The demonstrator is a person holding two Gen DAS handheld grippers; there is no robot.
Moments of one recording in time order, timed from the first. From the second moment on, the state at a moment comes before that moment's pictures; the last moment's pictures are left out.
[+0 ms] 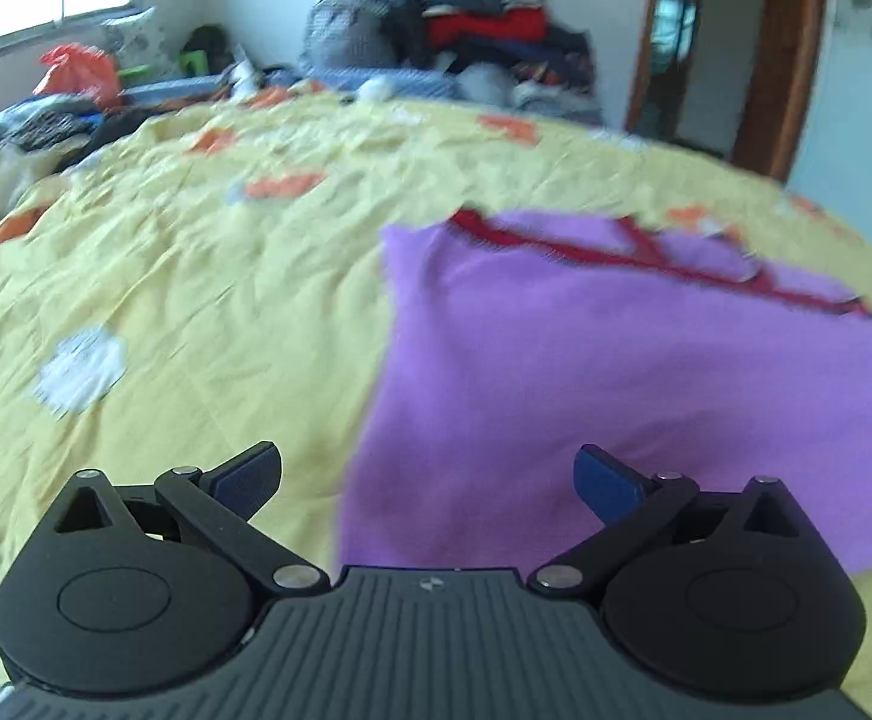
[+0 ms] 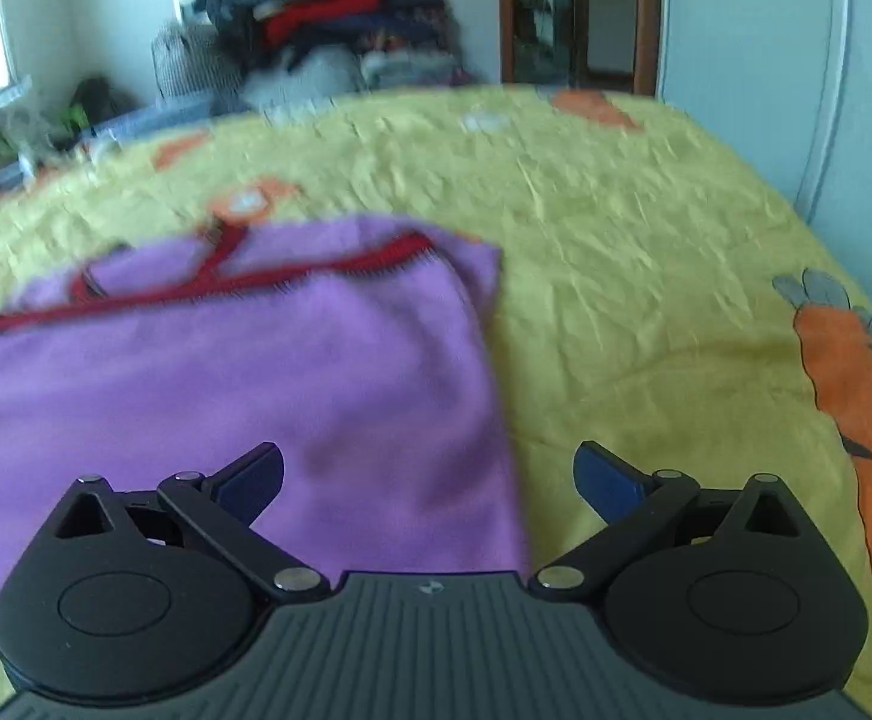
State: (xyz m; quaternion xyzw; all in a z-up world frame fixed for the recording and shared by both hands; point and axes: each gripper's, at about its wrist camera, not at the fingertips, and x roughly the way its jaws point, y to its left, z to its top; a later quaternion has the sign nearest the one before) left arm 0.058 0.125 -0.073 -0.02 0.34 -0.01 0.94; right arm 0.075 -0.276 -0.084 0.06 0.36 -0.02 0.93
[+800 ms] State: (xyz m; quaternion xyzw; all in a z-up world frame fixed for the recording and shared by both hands) left arm 0.052 0.040 -0.105 0.03 0.35 -0.05 0.93; right arm 0.050 -0.203 -0.114 0.00 0.35 0.04 0.94
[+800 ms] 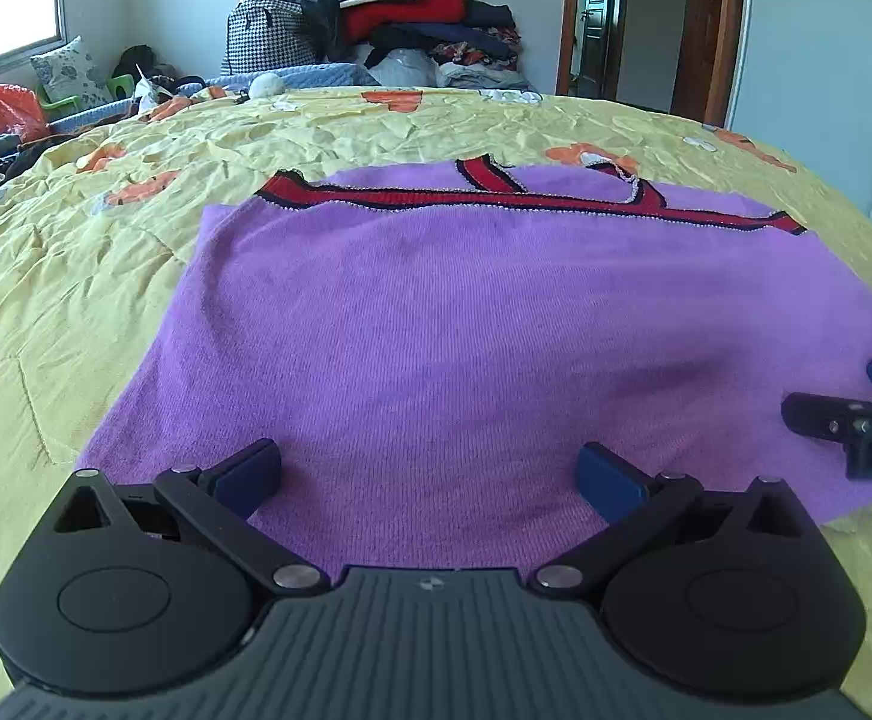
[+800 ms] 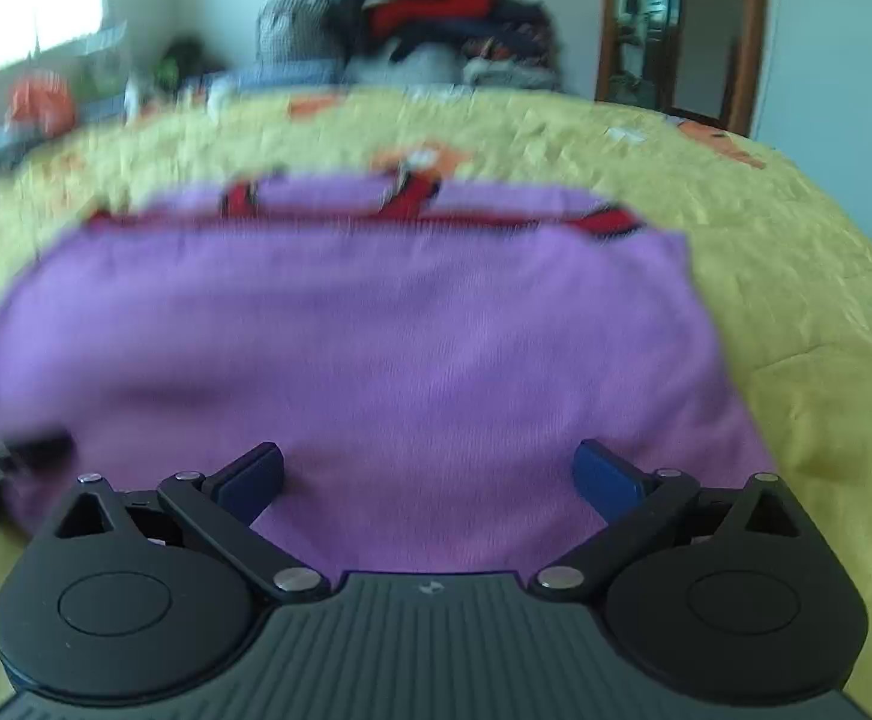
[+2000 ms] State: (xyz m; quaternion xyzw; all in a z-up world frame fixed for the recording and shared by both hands) left arm 0.112 0.126 -0.064 -0.06 0.33 -0.04 0.94; right arm 0.097 -0.231 -0.108 0.03 0.36 0.01 0.93
